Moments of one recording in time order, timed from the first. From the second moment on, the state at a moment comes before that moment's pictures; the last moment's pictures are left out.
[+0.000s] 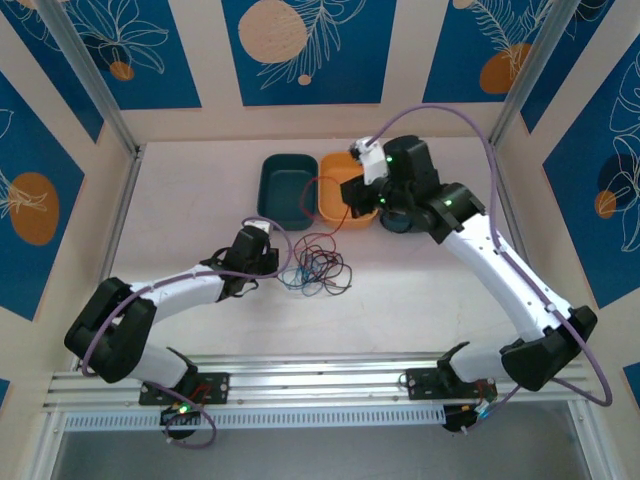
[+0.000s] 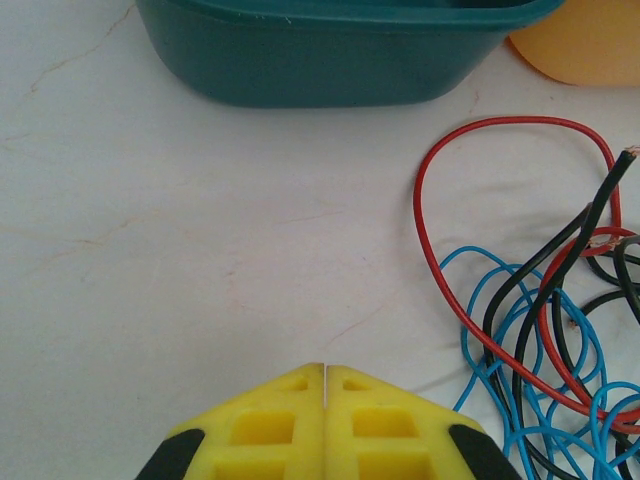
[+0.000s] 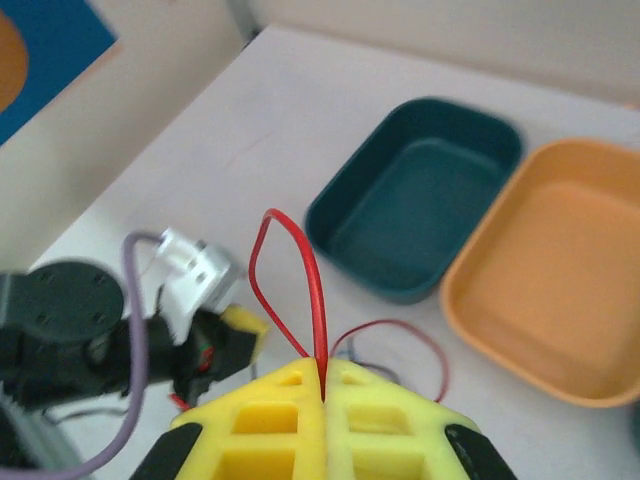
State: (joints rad) left arm -0.60 1.43 0.65 -0.02 -0.13 -0.45; right arm 0.56 1.33 1.50 -0.73 -0.18 0.17
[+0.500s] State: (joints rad) left arm -0.60 1.43 0.65 -0.01 -0.10 -0.47; right arm 0.08 1.56 1.51 -0.60 -0.12 0.26
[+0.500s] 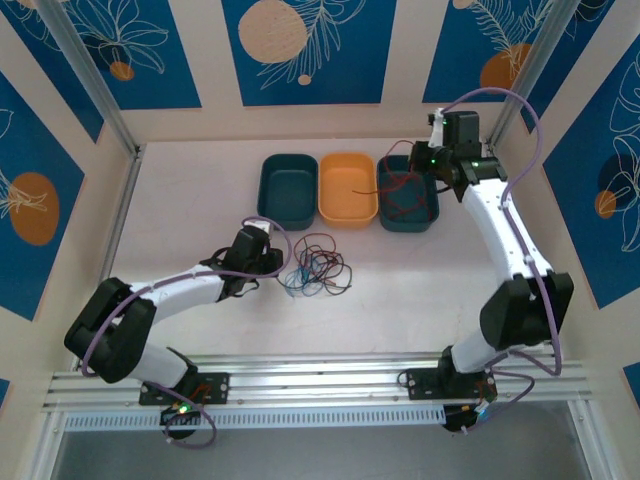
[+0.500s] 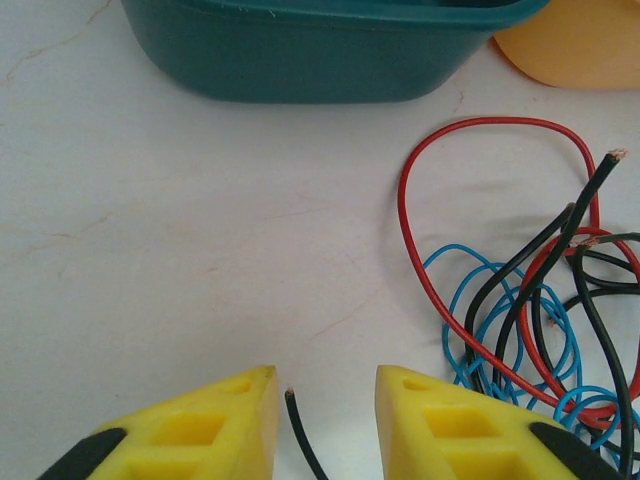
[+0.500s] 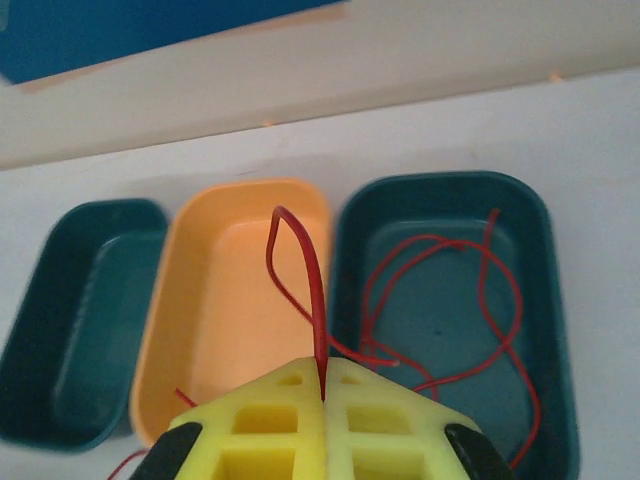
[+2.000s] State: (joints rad) left arm -0.60 1.35 0.64 -0.04 -0.11 -0.47; right arm -0.06 1.73 1.38 -0.46 -0.02 0.38
